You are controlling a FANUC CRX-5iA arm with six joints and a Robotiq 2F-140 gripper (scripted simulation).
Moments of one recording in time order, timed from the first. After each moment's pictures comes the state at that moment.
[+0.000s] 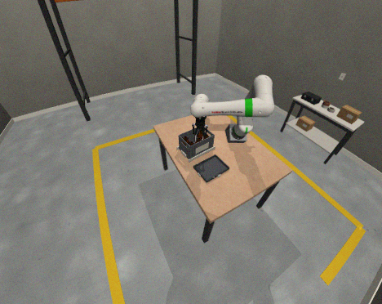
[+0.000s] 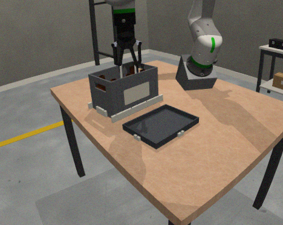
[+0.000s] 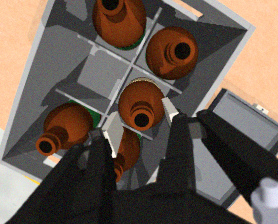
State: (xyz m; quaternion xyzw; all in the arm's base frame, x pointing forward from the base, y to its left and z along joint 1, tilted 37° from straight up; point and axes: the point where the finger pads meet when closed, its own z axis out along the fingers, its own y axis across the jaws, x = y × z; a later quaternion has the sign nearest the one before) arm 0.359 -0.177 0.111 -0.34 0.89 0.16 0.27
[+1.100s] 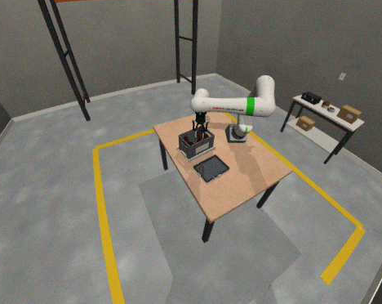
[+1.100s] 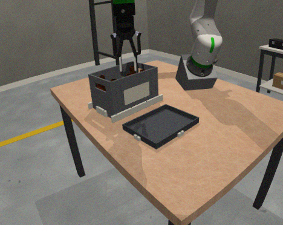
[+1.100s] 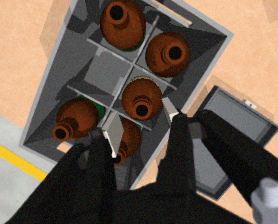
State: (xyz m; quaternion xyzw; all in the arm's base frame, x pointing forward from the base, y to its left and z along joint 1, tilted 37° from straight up) arm 0.343 -0.196 0.144 -0.34 0.89 0.16 0.27
